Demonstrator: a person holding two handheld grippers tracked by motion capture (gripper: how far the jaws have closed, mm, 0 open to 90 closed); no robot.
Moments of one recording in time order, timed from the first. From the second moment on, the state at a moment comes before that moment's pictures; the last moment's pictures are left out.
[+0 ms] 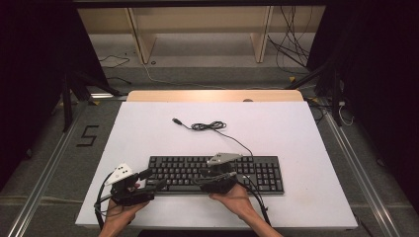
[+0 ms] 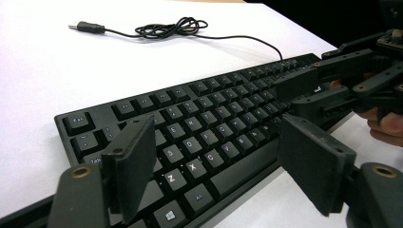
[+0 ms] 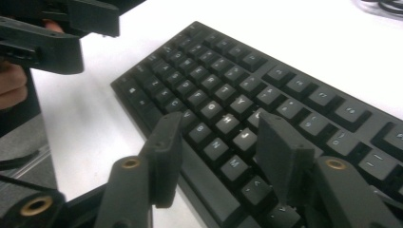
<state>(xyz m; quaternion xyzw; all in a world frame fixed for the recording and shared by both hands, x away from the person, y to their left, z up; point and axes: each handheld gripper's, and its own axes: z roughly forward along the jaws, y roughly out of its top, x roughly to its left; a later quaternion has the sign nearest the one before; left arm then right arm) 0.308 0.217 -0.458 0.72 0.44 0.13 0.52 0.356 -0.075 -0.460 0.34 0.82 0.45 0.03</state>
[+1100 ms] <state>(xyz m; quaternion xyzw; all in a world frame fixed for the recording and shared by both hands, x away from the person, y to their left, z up) 0.310 0.223 -0.458 0.72 0.45 0.14 0.52 0.342 -0.061 -0.468 0.31 0.85 0.43 0.03</state>
